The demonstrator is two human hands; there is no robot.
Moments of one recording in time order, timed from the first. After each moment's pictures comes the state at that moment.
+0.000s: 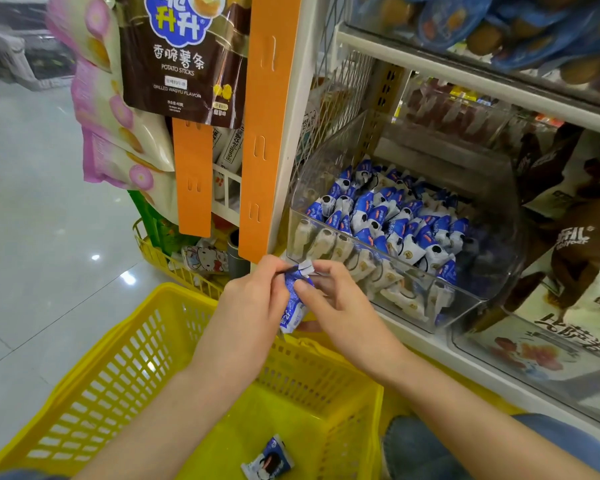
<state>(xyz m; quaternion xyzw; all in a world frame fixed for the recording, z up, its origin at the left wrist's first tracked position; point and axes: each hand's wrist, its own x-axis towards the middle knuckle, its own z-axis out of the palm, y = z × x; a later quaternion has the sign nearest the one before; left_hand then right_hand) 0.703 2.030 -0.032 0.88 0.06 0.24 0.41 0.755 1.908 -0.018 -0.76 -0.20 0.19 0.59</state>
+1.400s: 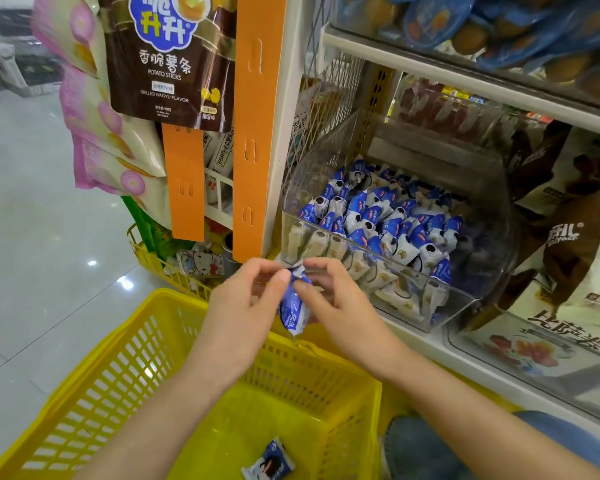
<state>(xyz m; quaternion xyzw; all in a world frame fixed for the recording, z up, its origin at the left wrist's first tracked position) 0.710 2.032 -0.029 0.80 0.11 0.17 0.57 0.764 1.903 -0.024 -0.77 -0.23 0.16 0.57</state>
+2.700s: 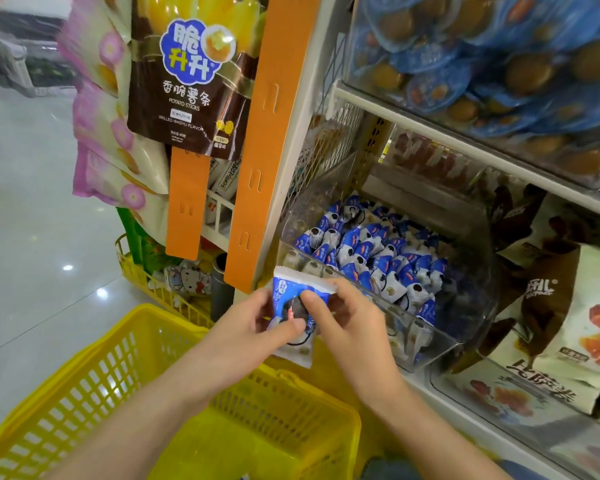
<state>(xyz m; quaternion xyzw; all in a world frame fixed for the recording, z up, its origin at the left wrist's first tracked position) 0.715 2.033 -0.020 0.70 0.04 0.02 0.71 0.767 1.896 -0.005 -0.82 -0.25 -0.03 0.51</state>
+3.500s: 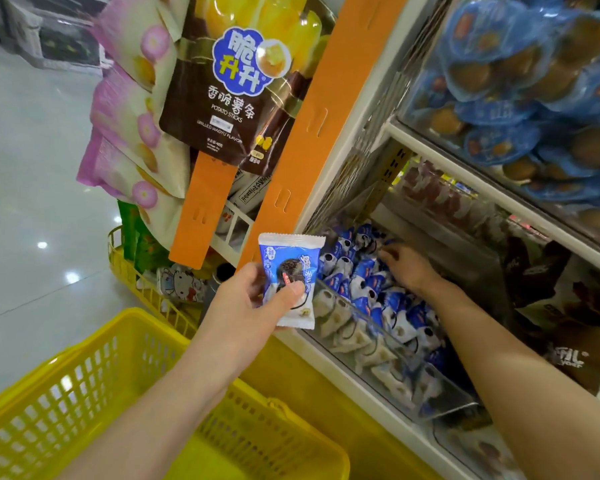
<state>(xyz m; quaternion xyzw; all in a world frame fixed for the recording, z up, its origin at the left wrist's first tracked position) 0.739 2.053 -0.006 0.61 0.11 0.17 0.76 0.971 1.879 0.026 -0.98 -0.16 0.04 0.11</state>
